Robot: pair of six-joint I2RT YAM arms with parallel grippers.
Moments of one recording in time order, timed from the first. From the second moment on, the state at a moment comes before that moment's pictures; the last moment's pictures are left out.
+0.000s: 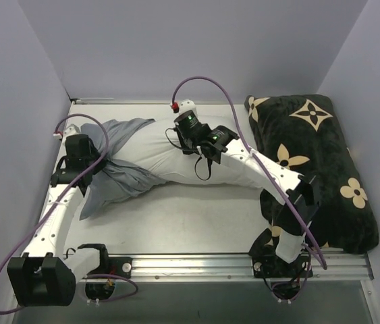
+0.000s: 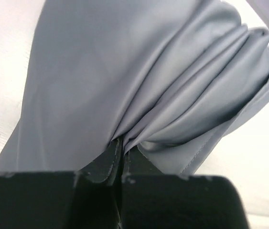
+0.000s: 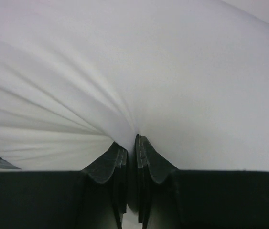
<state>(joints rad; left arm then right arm) -0.04 1.07 0.90 -0.47 -0.21 -0.64 0.83 1.81 1.69 -0.64 0.38 0.23</state>
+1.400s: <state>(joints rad) -0.34 0.77 0.84 -0.74 -0.42 -0.74 1.23 1.61 1.37 -0.63 0.39 -0.15</state>
